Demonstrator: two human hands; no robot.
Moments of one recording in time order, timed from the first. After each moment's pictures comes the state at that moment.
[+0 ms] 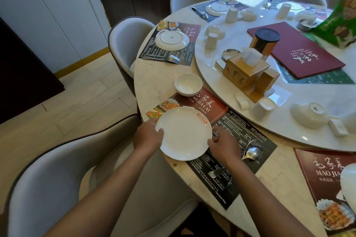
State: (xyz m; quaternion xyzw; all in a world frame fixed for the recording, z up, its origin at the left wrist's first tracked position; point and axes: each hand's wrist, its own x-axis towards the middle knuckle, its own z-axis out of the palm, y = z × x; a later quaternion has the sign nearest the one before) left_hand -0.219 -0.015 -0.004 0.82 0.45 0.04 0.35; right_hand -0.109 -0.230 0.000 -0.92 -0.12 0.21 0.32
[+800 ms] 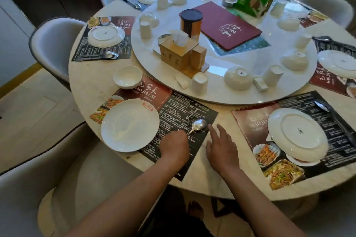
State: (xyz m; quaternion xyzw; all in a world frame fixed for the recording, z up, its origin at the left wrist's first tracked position) left_hand -0.167 -0.239 0.012 0.97 0.14 -0.14 0.13; right_hand -0.144 -0.394 -0.023 -0.98 -0.09 0.08 0.15
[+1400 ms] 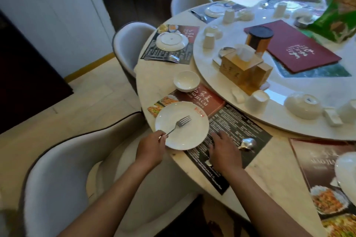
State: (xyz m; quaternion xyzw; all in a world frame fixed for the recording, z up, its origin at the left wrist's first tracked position) left_hand -0.270 -0.071 0.004 0.88 0.36 0.05 0.30; right_hand -0.145 -0.270 -0.011 -0.95 -0.25 0.11 0.13
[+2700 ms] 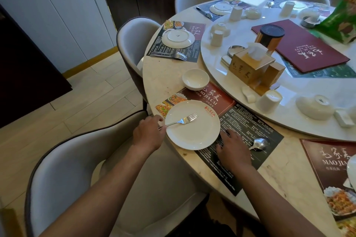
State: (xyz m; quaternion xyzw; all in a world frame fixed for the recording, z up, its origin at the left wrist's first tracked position) left_hand -0.262 -0.002 -0.004 0.92 0.34 0.04 0.18; right_hand -0.144 -0.251 -0.021 -0.96 -0.24 0.15 0.09
